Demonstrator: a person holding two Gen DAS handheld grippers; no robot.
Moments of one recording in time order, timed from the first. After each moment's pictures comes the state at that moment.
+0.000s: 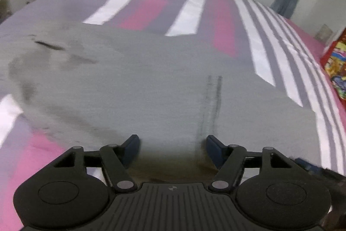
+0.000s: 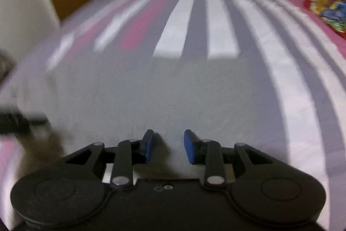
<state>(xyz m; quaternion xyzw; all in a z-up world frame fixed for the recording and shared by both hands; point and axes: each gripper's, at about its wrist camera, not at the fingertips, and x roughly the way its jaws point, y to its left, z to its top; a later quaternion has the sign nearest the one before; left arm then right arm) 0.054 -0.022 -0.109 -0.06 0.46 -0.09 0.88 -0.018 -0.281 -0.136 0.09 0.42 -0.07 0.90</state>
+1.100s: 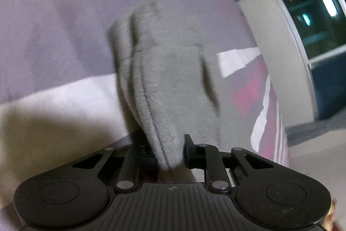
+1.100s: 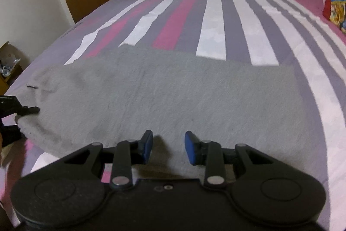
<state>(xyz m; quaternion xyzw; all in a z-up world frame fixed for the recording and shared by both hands) 0.109 0.184 -0.200 -0.42 0.39 0.02 0.82 0.000 -0.236 -0.121 0.10 0.40 -0.03 0.91</state>
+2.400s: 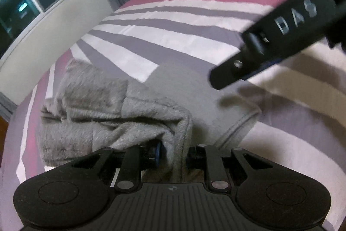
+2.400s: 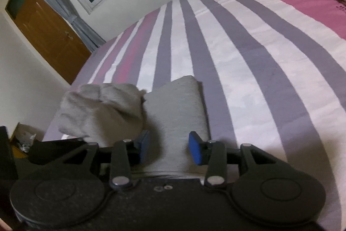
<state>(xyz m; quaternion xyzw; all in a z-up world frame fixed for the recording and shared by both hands) -0.031 -0.244 -0.101 0.39 0.26 -0.38 0.80 -0.103 -0.388 -0.094 0.31 0.32 -0.06 0.90</state>
